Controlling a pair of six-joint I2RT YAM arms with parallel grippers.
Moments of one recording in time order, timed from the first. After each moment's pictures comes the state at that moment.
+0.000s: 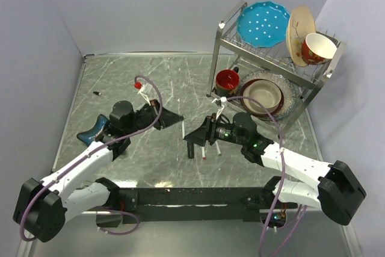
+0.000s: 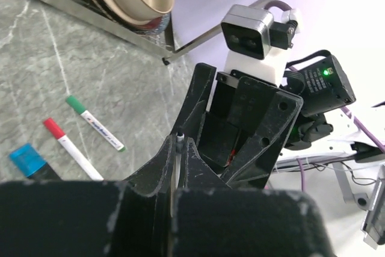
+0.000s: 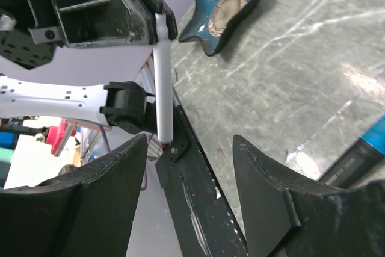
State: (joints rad) left arm -0.52 1.01 0.61 0.33 0.56 -0.88; right arm 0.74 1.10 0.52 0.43 -0.47 0.79
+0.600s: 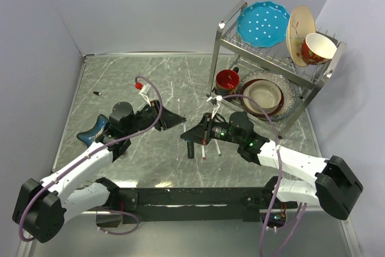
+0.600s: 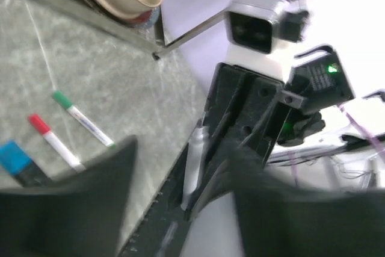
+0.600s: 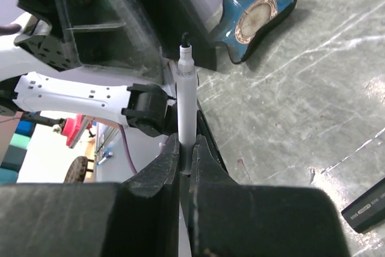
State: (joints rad) left arm -0.53 1.00 0.60 0.36 0.58 -0.92; right arm 0.79 1.14 0.56 0.51 -0.48 0.81
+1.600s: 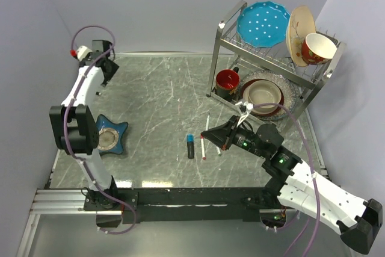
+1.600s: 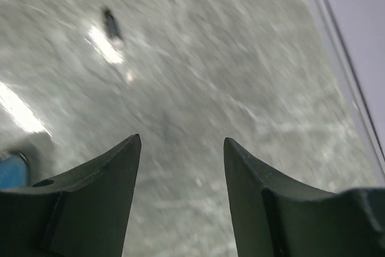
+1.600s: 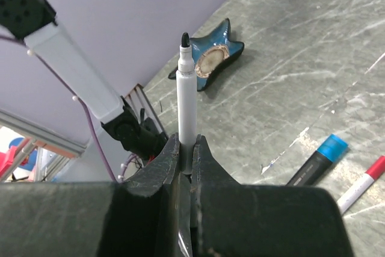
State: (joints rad) left arm 0.02 1.83 1.64 -0.66 -0.40 -0.94; right arm 0.79 0.67 0.52 0.14 -0.25 0.63
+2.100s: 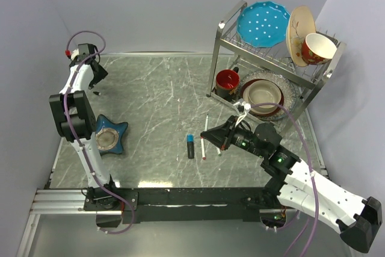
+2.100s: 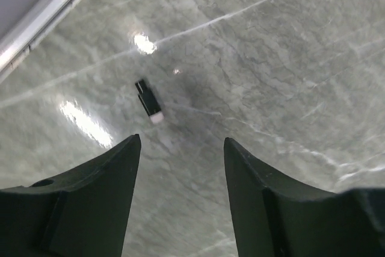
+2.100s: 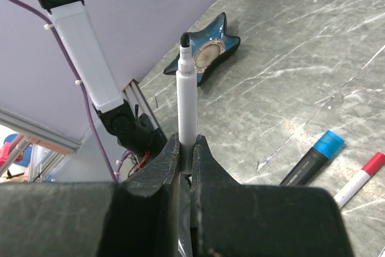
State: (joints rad) left arm 0.19 2.08 1.76 -0.59 -0.28 -0.61; right arm 0.79 0.69 0.52 0.14 -0.25 0.61
